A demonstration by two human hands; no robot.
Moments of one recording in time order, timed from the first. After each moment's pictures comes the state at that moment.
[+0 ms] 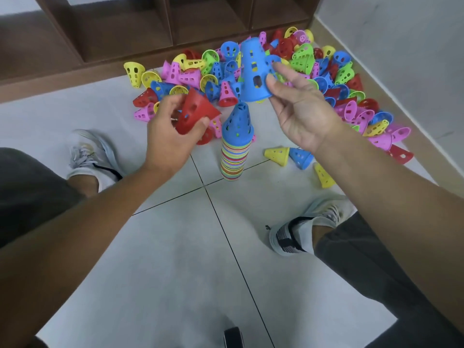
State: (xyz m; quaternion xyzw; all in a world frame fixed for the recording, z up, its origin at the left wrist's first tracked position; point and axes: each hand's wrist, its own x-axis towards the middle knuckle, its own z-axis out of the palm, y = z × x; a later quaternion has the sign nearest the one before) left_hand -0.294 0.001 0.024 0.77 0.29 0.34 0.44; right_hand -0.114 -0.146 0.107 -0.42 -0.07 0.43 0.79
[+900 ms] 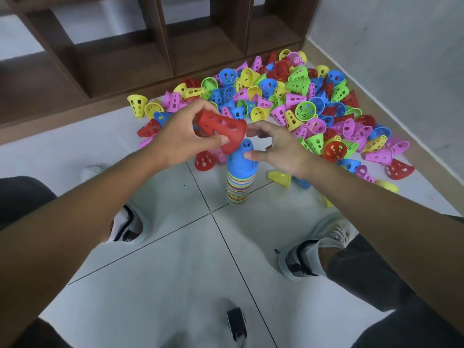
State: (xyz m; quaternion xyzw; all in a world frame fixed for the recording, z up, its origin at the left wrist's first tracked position) left_hand -0.247 0.065 0.087 0.85 0.15 0.14 0.48; right_hand -0.088 -0.121 0.064 -0.77 -0.40 0.29 0.40
